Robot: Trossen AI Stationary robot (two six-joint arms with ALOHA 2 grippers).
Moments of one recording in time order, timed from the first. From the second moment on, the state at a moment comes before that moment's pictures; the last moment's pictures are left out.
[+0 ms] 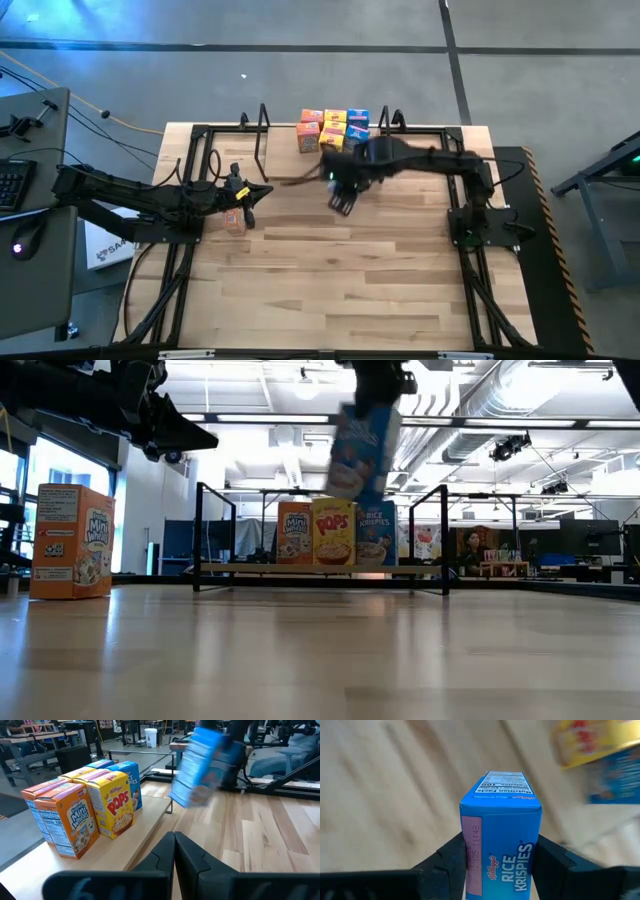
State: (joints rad) left arm -0.09 0.74 0.29 0.28 -0.46 -0.05; right arm -0.03 1.93 2.13 -1.47 0.16 0.43
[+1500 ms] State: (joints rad) left arm -0.09 0.74 0.29 0.28 -0.46 -0.05; right arm -0.39 1.94 1.85 -1.20 0.23 -0.04
